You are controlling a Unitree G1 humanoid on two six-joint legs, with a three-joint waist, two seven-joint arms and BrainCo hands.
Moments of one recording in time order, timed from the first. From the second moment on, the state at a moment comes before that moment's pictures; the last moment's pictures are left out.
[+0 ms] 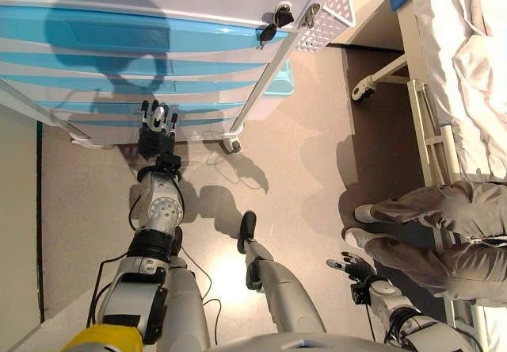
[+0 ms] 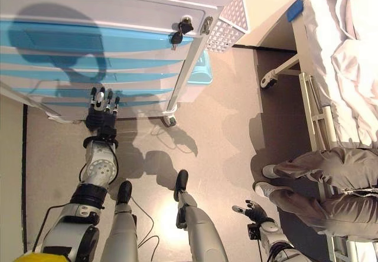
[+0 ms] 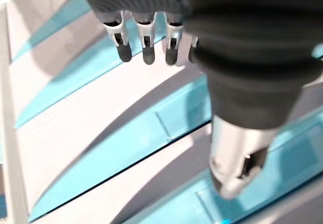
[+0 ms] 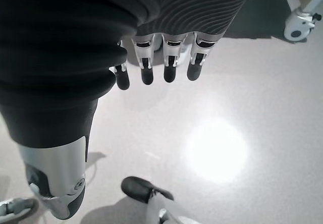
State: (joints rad) left arm -0.48 0.27 0.00 0.50 -1.13 -0.32 0.01; right arm -0.20 -0.28 0.24 1.22 0.29 -0.09 0.01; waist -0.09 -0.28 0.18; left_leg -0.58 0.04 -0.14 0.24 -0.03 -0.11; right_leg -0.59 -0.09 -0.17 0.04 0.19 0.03
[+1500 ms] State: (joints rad) left arm -0.52 0.41 0.03 0.51 -1.13 -0.32 0.06; right arm -0.20 -0.29 0.24 1.22 0.29 -0.09 0.02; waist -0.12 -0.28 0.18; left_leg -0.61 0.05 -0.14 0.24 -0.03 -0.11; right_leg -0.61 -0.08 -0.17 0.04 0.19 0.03
